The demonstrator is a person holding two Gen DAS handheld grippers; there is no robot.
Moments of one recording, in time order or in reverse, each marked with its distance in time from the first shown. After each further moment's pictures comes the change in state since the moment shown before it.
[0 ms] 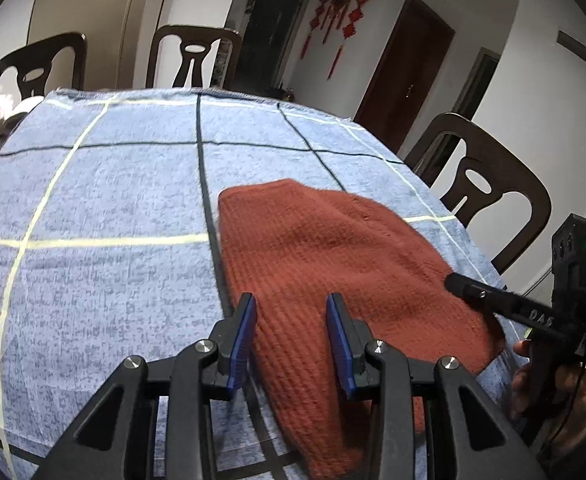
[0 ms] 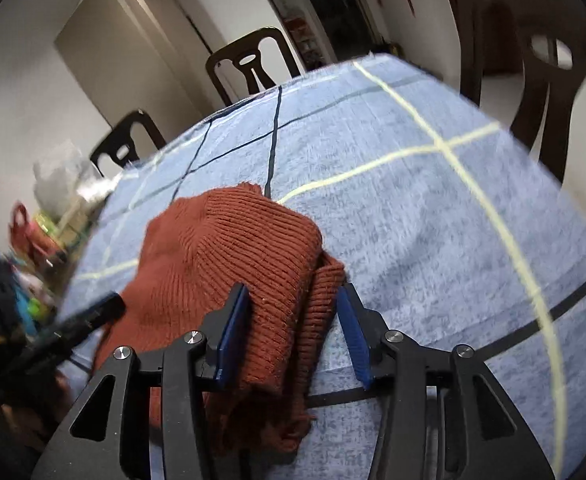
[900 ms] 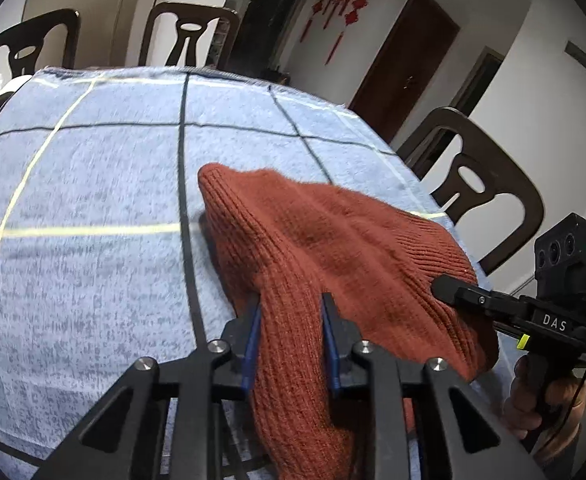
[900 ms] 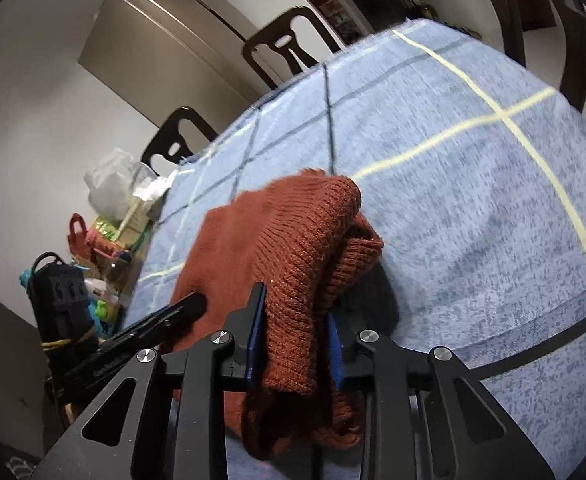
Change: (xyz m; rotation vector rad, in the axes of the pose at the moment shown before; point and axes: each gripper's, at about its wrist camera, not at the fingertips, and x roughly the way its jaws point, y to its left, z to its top) left arm 0.006 -0.012 0.007 -0.036 0.060 -0.053; right arm 0.000 0.014 0.010 0.039 0.079 0.232
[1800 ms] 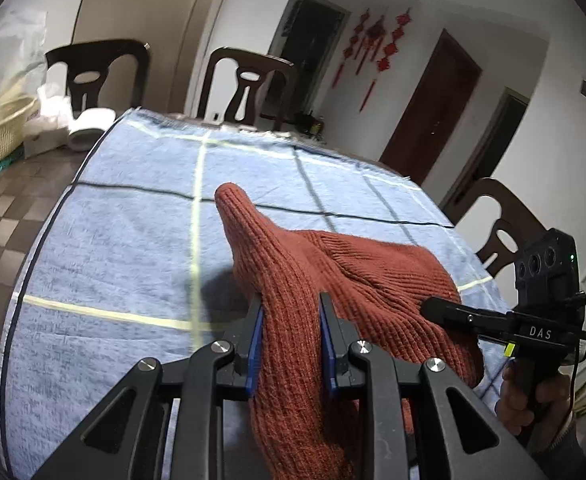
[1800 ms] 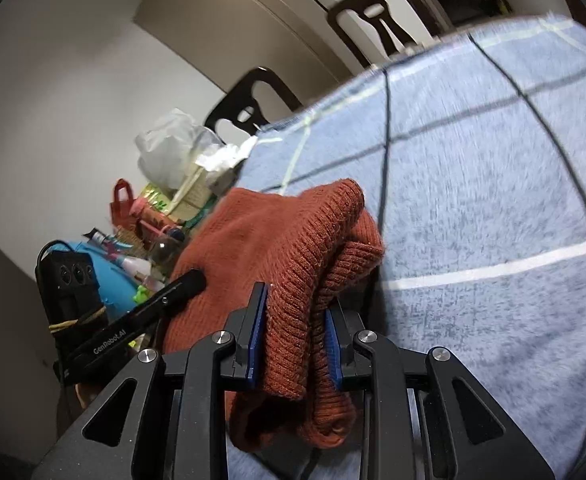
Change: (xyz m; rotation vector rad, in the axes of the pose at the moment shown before) left arm -0.073 0.140 0.042 -0.046 -0.142 0.102; right arm 0.132 0.099 0.015 -0.097 0.099 0.196
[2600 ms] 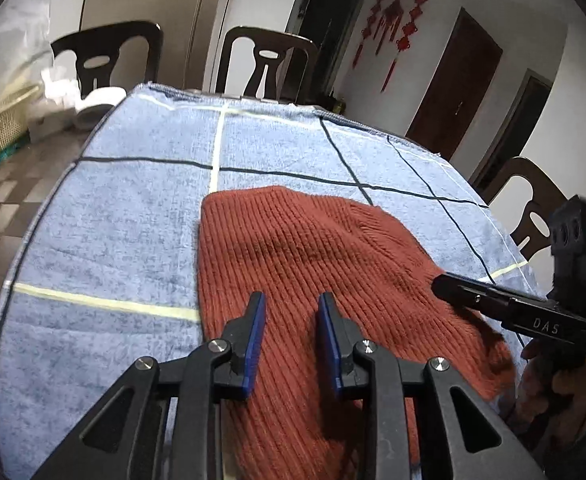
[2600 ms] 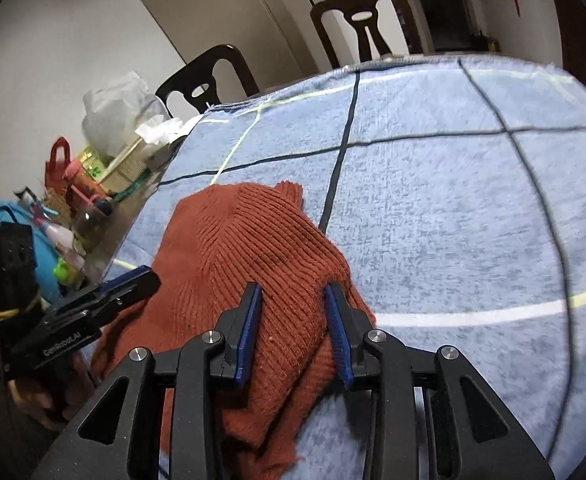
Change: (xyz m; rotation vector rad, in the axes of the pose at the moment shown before) left arm 0.024 0.003 -0.008 0.018 0.048 0.088; right arm 0.017 0.009 0.010 -0.196 0.022 -0.303
